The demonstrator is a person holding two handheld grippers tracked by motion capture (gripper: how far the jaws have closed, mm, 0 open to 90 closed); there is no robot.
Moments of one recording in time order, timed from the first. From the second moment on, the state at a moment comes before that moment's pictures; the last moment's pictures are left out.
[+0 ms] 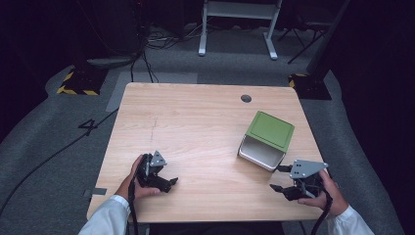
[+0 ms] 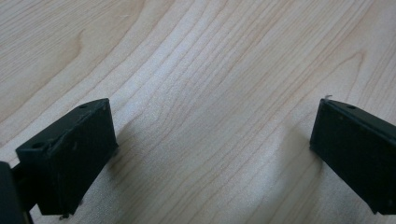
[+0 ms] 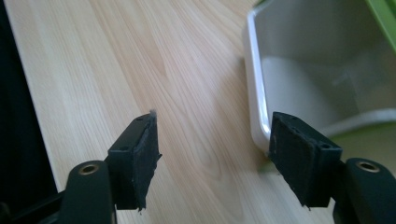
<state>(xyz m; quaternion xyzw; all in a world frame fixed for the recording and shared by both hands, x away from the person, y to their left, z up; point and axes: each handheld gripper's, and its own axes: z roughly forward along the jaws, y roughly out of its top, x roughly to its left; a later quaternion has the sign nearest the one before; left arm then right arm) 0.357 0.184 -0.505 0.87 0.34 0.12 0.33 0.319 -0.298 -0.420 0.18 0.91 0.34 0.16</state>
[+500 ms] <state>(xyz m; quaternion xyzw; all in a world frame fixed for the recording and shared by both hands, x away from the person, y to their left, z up) 0.357 0.184 -0.505 0.87 0.34 0.12 0.33 0.332 -0.362 -0.469 0.29 0.89 0.31 0.18</state>
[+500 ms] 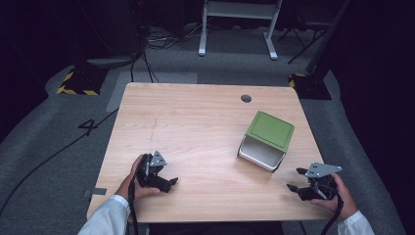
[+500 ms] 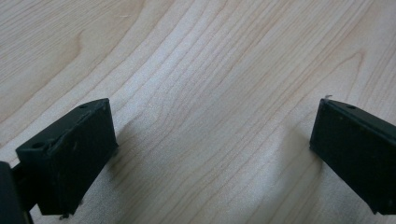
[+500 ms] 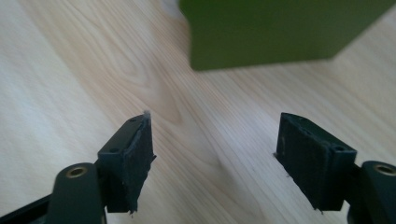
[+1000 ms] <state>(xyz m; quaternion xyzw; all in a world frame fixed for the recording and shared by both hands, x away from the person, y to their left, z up) 0.357 0.184 -0.505 0.87 0.34 0.12 0.33 0.340 -0.409 -0.501 0.40 0.83 0.36 0.17</state>
